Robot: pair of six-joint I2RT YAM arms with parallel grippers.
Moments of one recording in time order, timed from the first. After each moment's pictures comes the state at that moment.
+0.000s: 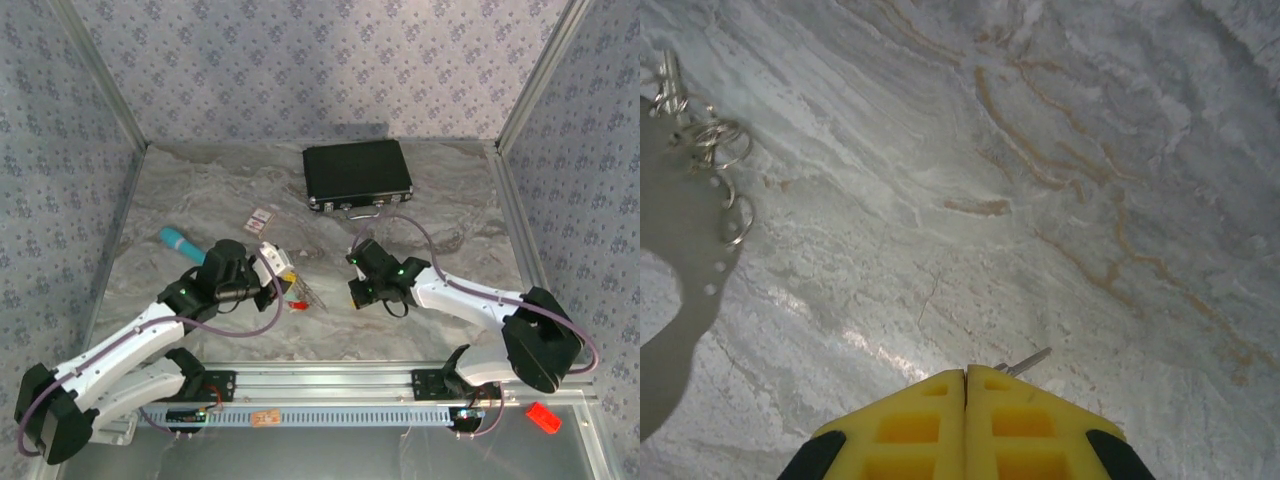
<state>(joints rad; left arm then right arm) -0.74 0.89 0.60 -0.27 0.34 0.19 0.80 1.34 0.76 -0.52 0.00 0.36</state>
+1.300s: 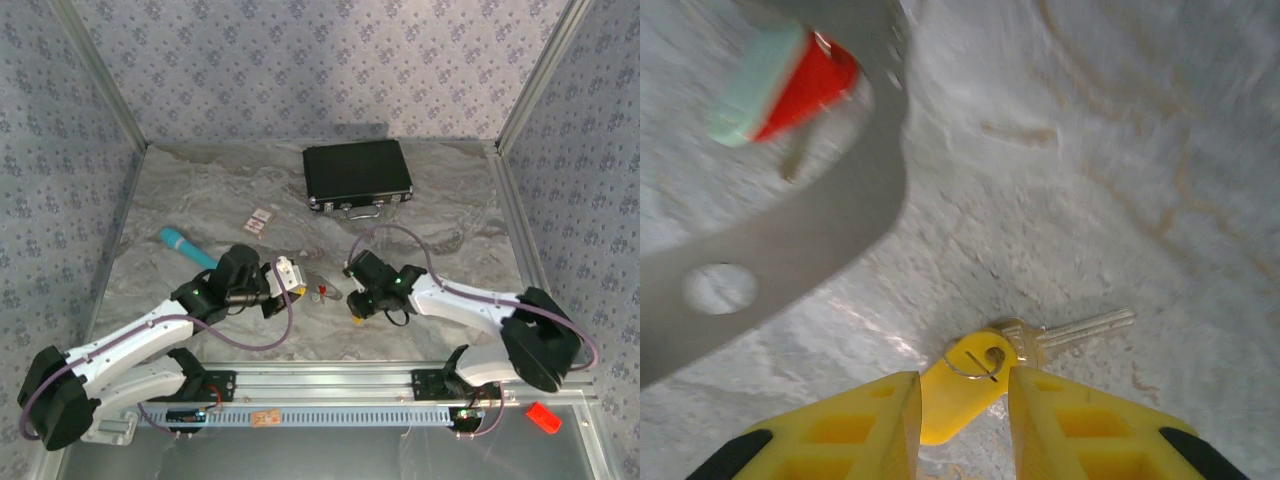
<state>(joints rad) -0.80 0.95 0.57 -0.22 0.35 0.34 0.87 1.30 0.71 -0.52 0.03 0.30</state>
